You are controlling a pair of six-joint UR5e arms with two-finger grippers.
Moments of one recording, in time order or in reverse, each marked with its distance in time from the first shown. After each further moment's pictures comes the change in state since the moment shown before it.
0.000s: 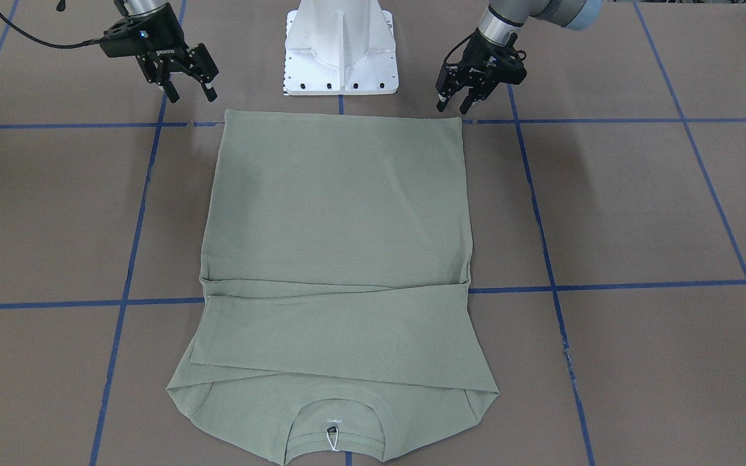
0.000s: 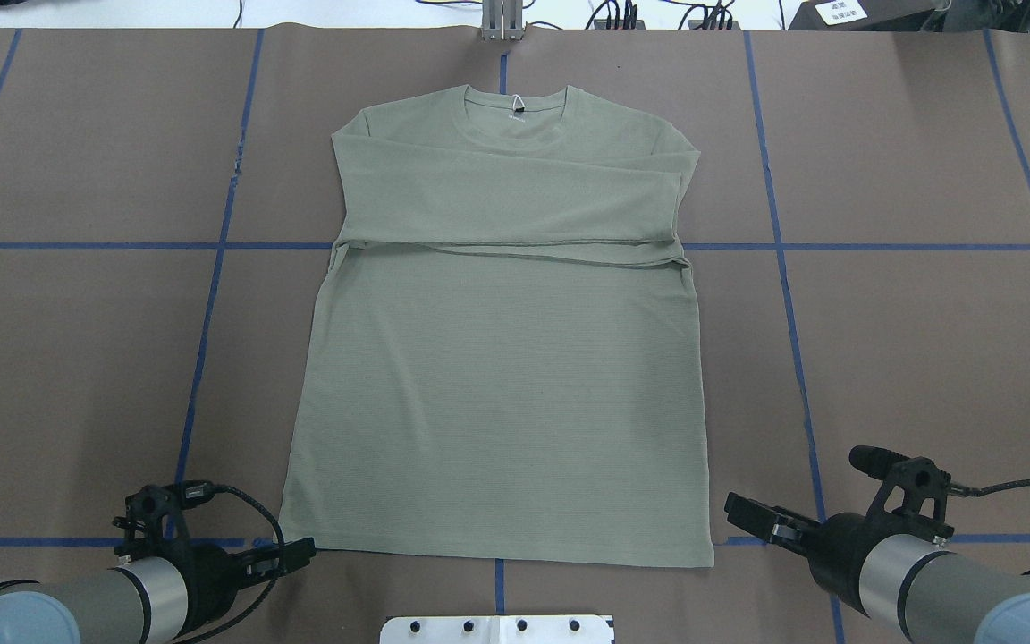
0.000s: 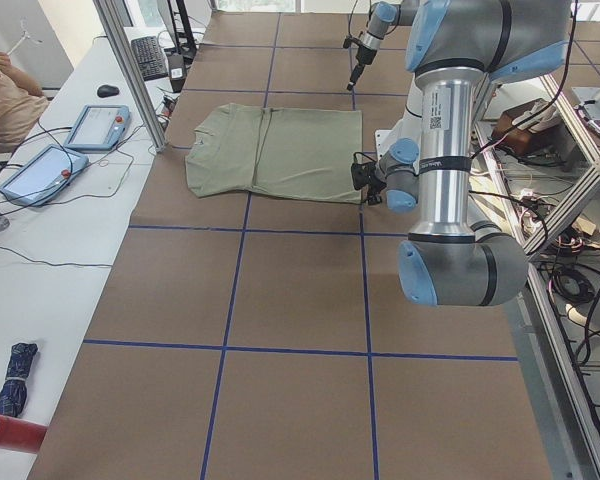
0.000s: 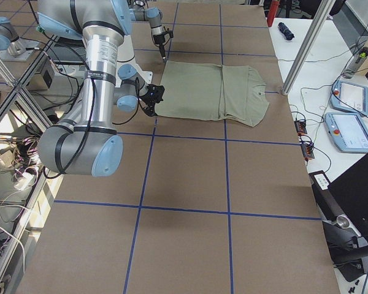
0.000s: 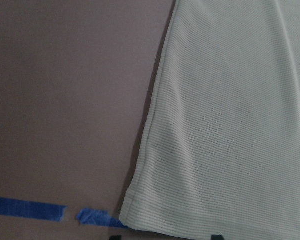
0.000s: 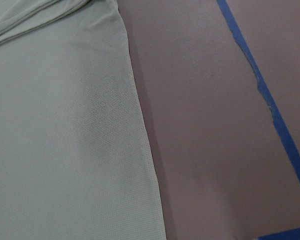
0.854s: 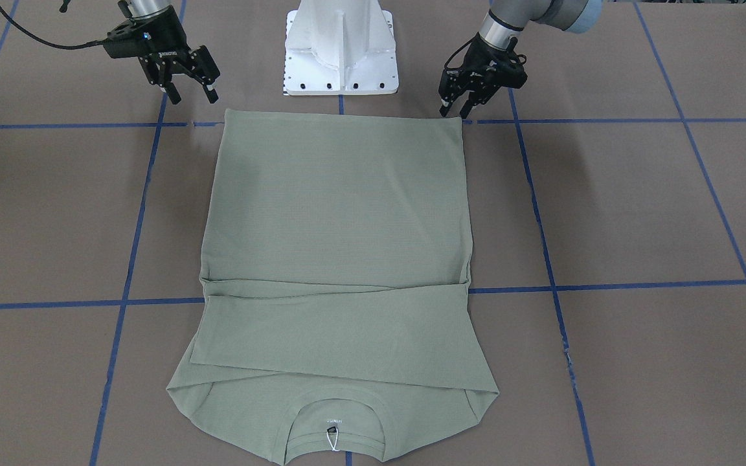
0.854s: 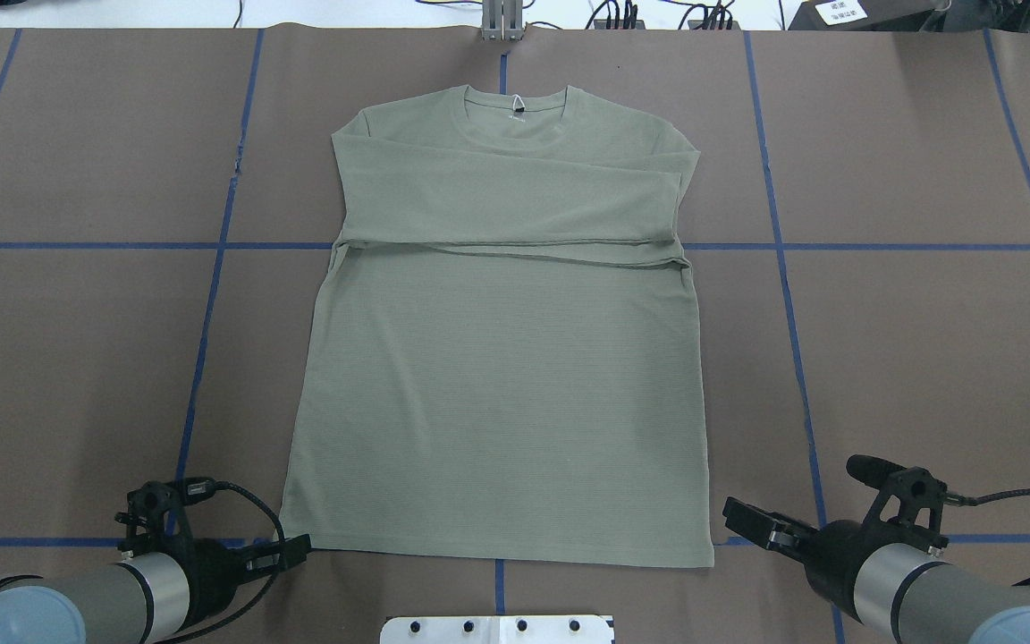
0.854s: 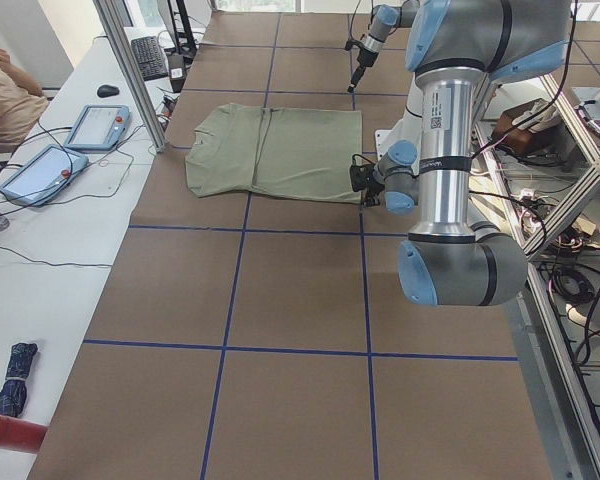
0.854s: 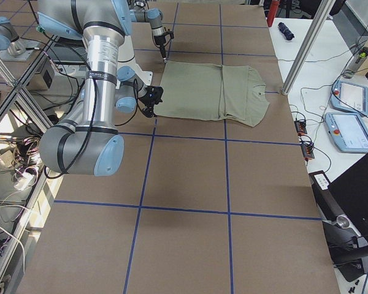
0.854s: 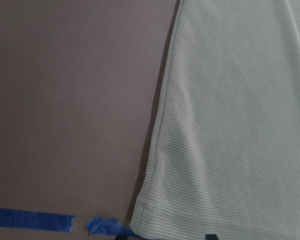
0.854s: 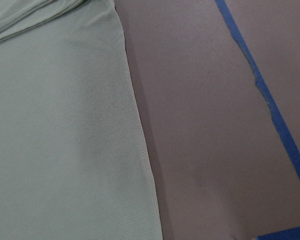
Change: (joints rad) left arm -0.012 -0.003 0.013 0.000 -0.003 0.015; right arm -0.023 0.002 -0.015 0.006 -0.033 0.018
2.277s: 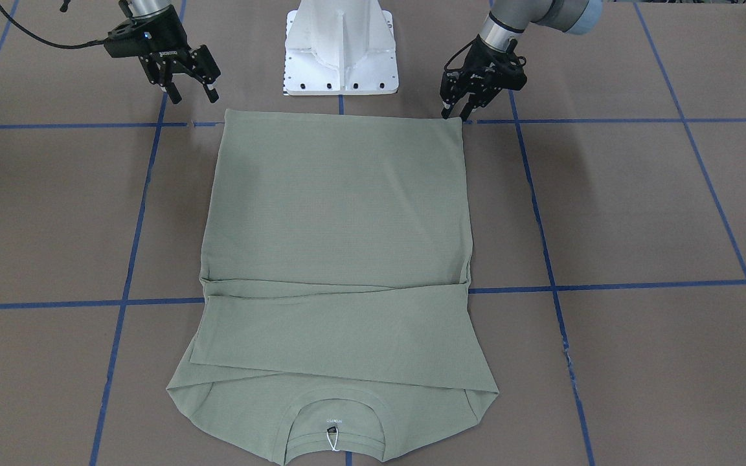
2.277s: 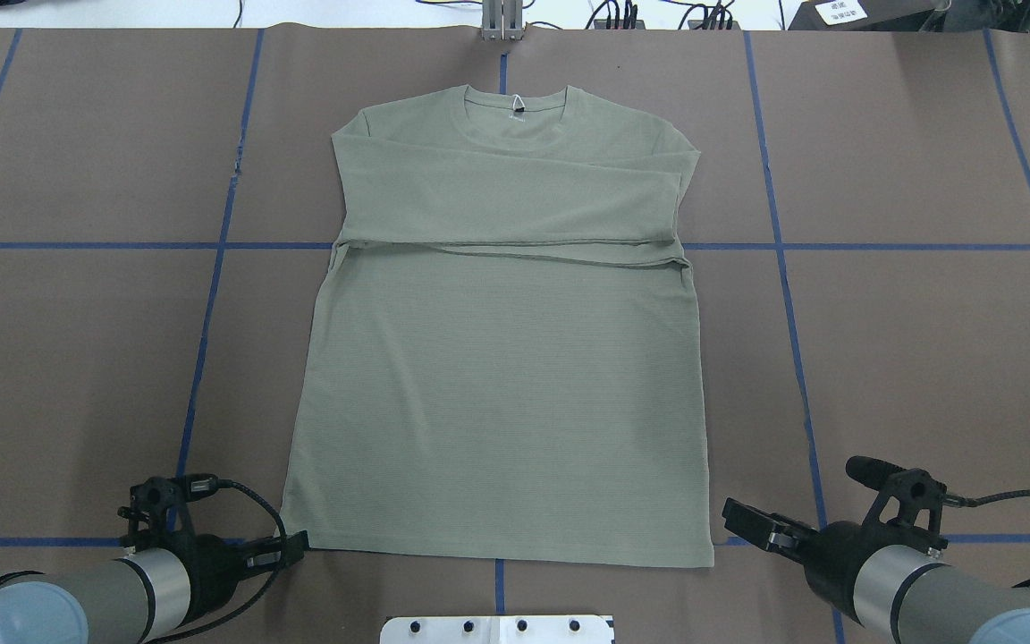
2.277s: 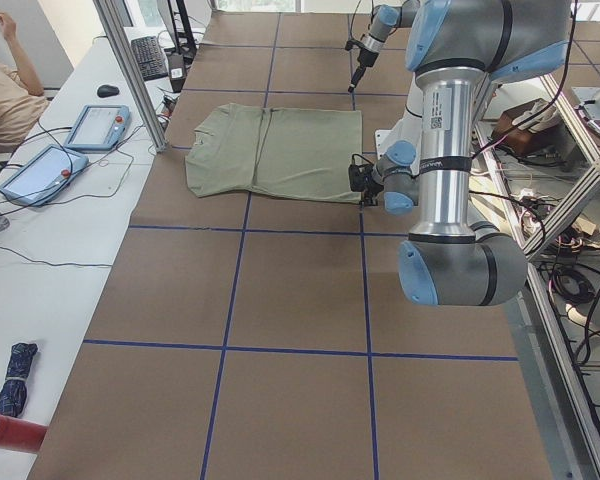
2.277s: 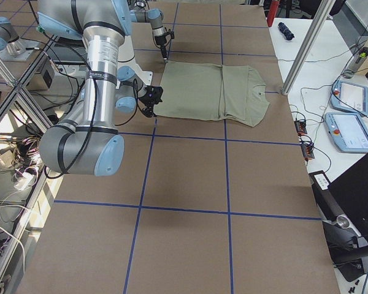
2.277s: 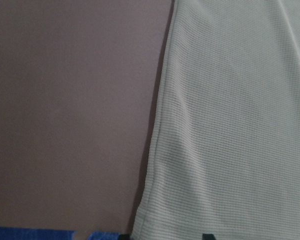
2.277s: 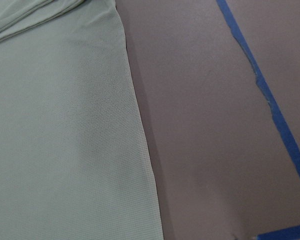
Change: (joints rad) left arm -0.005 -0.003 0.008 0.002 0.000 0.039; right arm -0.003 0.000 0.001 -0.001 -0.003 0.000
